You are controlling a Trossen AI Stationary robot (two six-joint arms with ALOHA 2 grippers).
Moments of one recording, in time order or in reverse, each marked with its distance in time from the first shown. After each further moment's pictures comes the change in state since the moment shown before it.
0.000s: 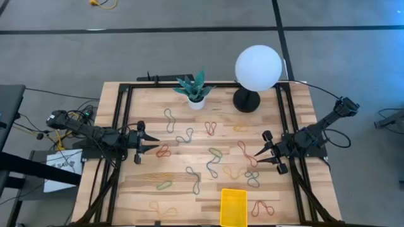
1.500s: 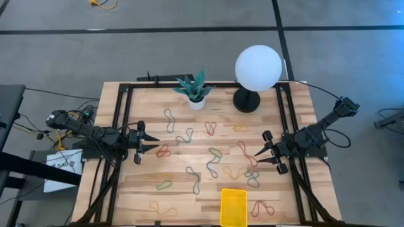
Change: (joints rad) left arm 0.000 0.008 -0.002 0.033 -0.003 -0.030; right arm 0.001 -0.001 0.000 -0.015 -0.015 0.006
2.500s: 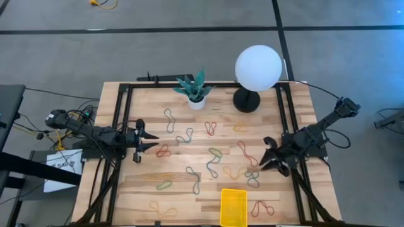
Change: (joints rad) left arm 0.000 0.033 0.001 0.154 -0.013 0.077; right arm -0.015 0.004 0.000 0.028 -0.267 -0.639
